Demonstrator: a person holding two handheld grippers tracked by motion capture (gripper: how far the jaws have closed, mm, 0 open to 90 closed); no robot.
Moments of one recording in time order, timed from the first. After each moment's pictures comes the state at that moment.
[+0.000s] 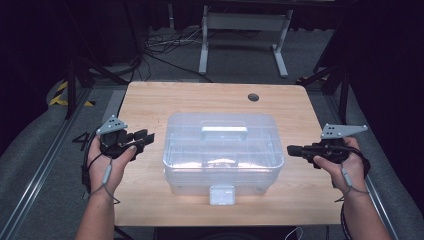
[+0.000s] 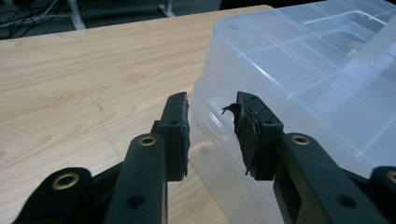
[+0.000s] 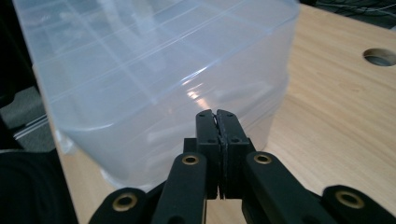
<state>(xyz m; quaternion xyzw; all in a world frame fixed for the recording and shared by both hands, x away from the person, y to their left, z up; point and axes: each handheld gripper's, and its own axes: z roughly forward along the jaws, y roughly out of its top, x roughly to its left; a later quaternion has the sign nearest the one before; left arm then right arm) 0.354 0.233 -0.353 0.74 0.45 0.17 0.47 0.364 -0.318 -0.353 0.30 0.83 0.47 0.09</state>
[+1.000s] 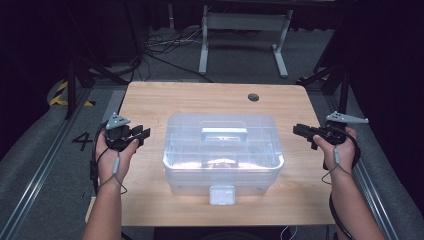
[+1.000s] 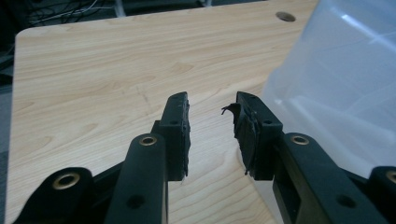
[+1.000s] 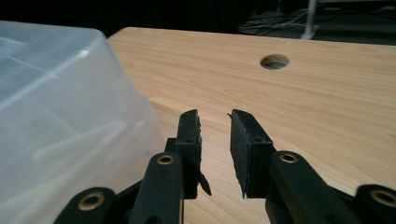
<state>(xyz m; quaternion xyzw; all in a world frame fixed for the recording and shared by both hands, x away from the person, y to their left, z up) 0.382 0.243 -0.385 0.72 0.50 0.22 0.42 0.428 -0.354 -0.393 0.43 0.73 0.51 0.15</state>
